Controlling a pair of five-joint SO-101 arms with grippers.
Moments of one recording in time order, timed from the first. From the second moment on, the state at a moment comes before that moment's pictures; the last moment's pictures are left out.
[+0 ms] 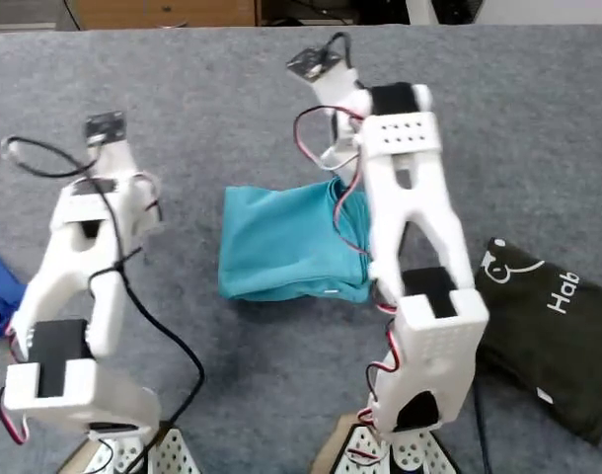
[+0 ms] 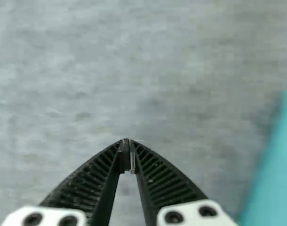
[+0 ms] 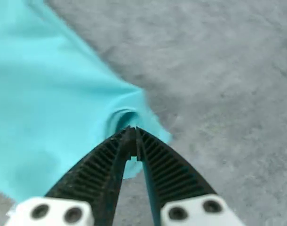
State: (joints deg) left arm -7.1 0.4 27.8 46.7 -1.0; right arm -13.0 23.3 -23.6 84.1 29.2
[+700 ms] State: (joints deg) left arm -1.3 2.3 27.9 39.4 10.3; right arm -7.5 37.8 -29.7 80.2 30.0
